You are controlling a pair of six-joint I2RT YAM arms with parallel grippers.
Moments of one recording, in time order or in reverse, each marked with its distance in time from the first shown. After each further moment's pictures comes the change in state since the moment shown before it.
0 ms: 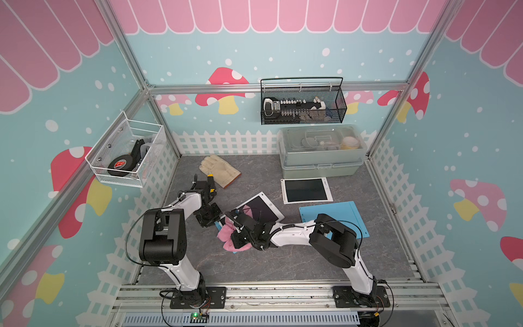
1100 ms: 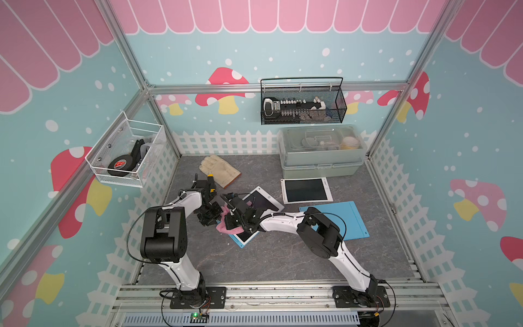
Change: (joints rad) left arm 0.000 0.024 0.024 0.000 0.048 0.007; right arm -0.087 0.221 0.376 -0.100 0.010 0.030
